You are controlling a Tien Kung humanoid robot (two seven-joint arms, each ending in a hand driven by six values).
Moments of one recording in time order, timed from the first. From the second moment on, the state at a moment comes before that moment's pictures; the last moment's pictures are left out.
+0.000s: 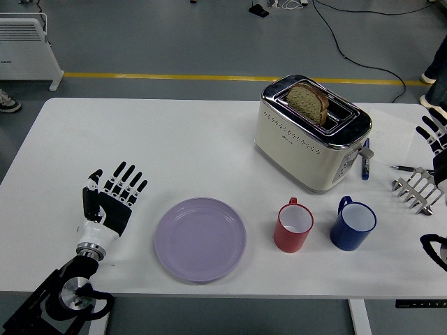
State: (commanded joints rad) left arm -0.16 0.00 -1.34 -0.97 0.39 -0.22 -0.26; right arm 0.22 -0.24 1.42 1.39 -0.82 -0.37 0.15
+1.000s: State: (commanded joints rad) left arm -0.04 0.00 -1.71 -1.13 0.48 -0.17 -0.21; right arm 0.93 -0.20 0.80 0.94 -1.76 -0.23 -0.27
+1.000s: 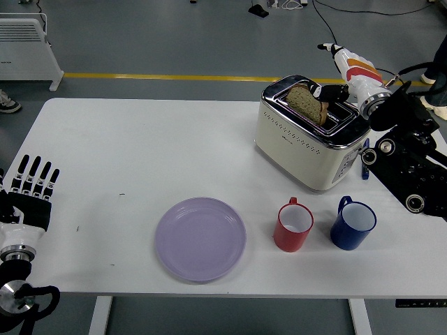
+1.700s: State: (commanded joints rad) left arm -0.03 0.00 -1.70 -1.12 0.49 -0.16 -0.22; right arm 1.13 -0.02 0.62 0.61 -1.84 -0.02 -0.39
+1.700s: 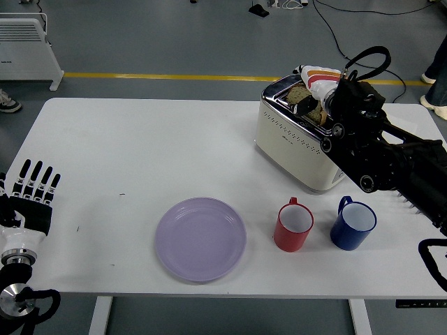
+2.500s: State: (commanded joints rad) left arm -0.04 0.00 -1.69 -1.11 0.49 -0.16 -0.22; right arm 1.18 0.00 0.51 0.53 -1.86 -0.07 -0.38
